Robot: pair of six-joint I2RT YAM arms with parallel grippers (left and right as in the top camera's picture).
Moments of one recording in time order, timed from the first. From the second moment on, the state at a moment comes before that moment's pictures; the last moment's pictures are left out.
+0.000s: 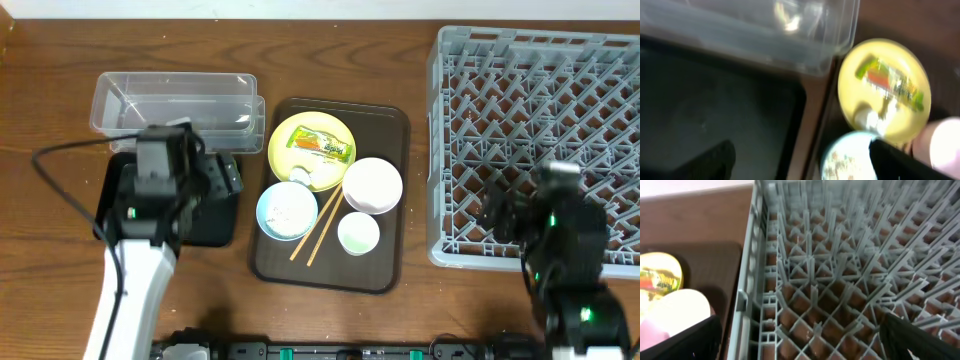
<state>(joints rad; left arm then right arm) -0.02 1.16 0.95 -0.72 0.07 -0.30 0.03 0.72 0.72 -0.61 0.07 0.15</state>
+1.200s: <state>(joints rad) -0.27 1.53 1.15 -0.62 0.14 -0.04 0.03 1.08 0.94 -0.70 -0.12 0.15</state>
